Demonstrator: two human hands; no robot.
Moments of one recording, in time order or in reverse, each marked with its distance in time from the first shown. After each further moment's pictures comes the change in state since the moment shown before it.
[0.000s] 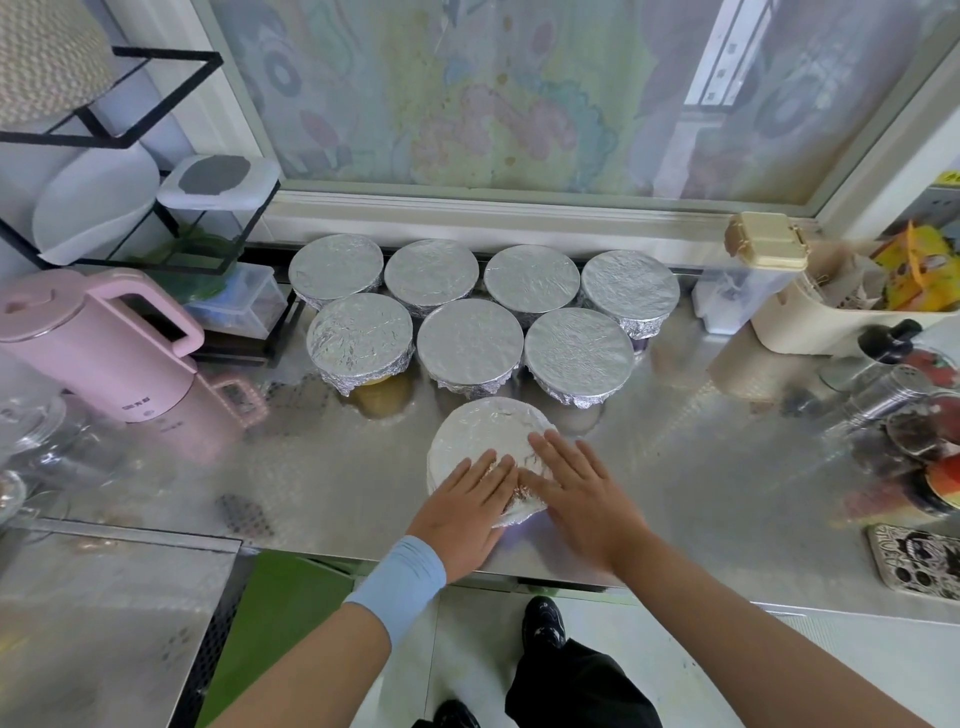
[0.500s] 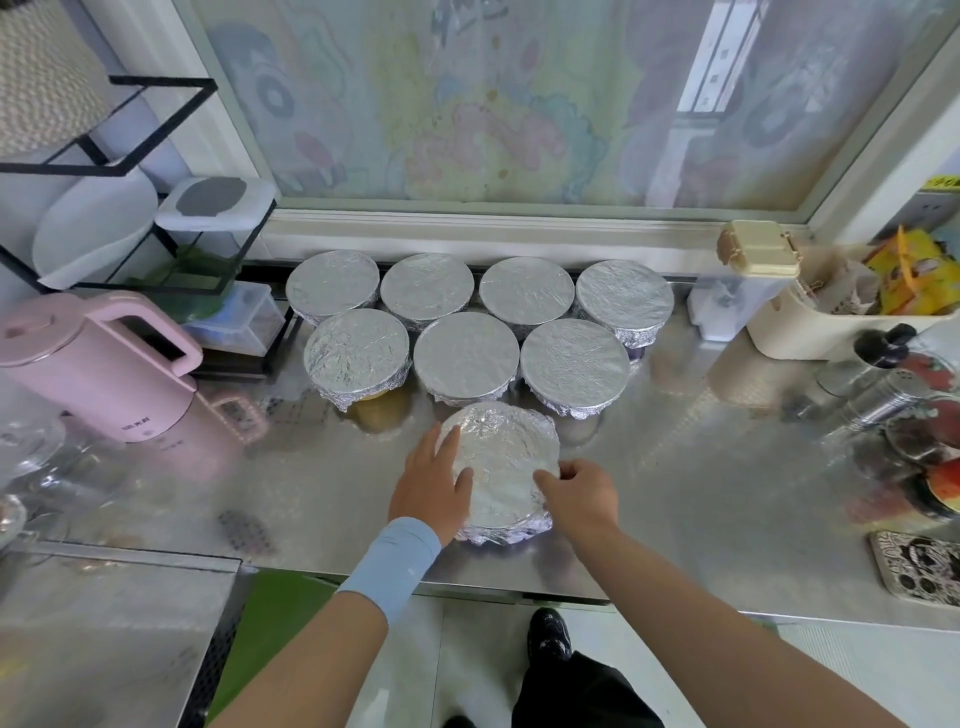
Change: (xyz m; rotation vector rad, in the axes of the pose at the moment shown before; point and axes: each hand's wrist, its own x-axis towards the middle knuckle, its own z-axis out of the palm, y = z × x) left_hand 0.023 -0.022 -0.036 -0.558 -0.006 -0.679; right_hand 0.040 -0.023 -0.026 0.992 0.022 1.204
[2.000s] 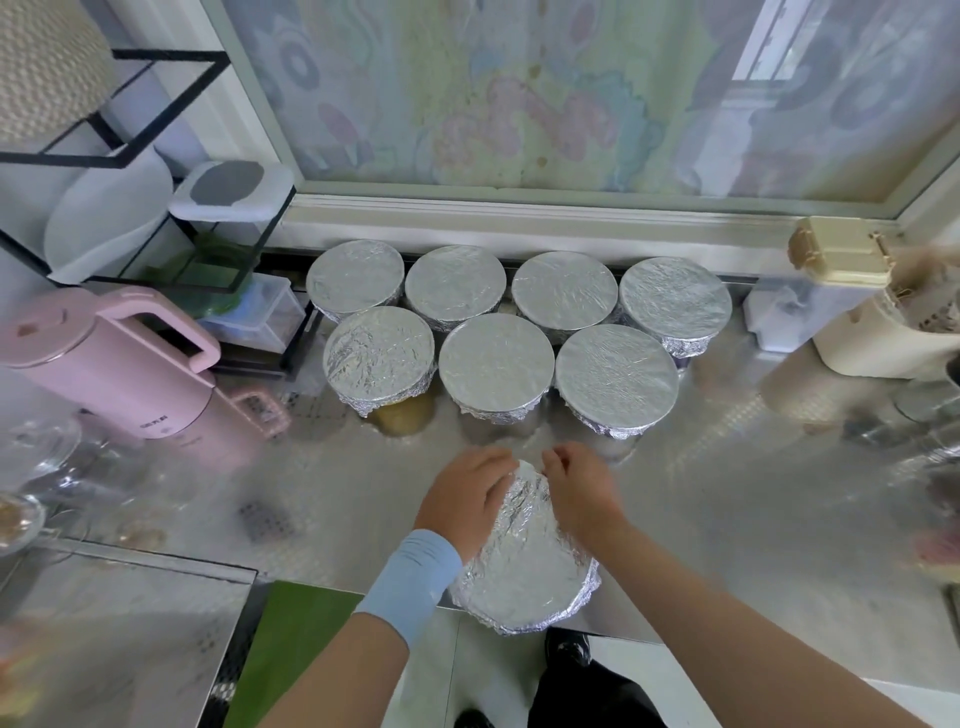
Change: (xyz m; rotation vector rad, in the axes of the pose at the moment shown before) left_hand 0.030 -0.011 0.006 -0.088 0.090 0.330; right_hand 0.051 -0.021 0.037 -0.241 -0.059 -0.333
